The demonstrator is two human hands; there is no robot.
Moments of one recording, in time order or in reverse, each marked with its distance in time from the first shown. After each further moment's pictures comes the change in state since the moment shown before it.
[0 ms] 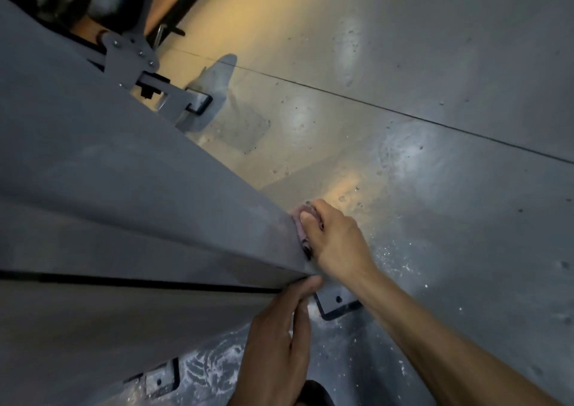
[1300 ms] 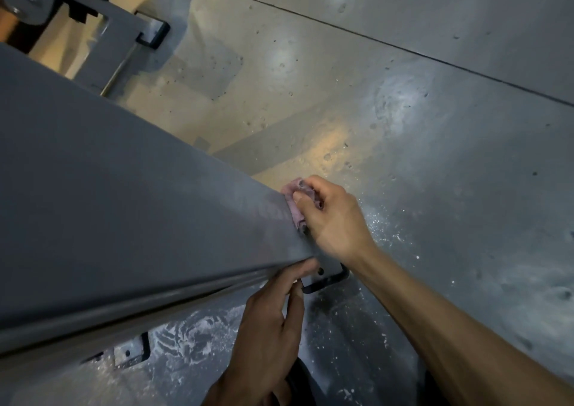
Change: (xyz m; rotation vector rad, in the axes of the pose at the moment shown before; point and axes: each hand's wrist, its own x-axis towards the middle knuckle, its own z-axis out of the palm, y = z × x) left_hand 0.012 -0.039 0.045 -0.076 -0.190 -0.166; right_hand 0.020 0.062 0.009 0.102 -0.047 0.090
